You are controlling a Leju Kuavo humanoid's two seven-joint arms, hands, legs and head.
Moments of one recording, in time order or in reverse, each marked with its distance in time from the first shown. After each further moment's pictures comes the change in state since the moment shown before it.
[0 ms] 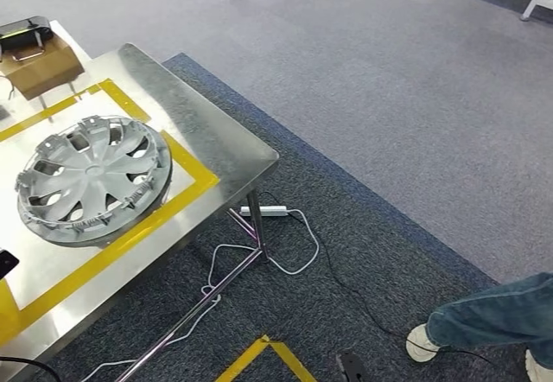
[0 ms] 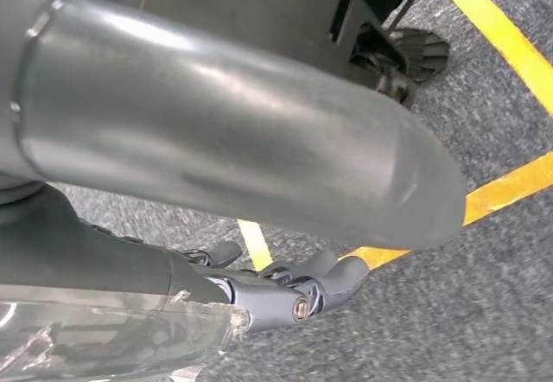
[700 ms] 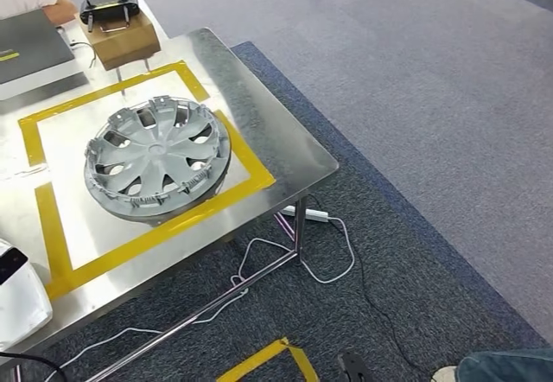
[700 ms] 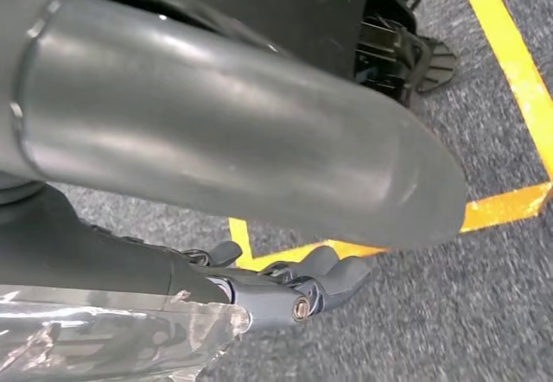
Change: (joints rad) left arm 0.000 -0.017 -0.012 0.001 -0.011 -0.008 0.013; right arm -0.003 -0.005 -0.002 0.000 0.005 0.001 0.003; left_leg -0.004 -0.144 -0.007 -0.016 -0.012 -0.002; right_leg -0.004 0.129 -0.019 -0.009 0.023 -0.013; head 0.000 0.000
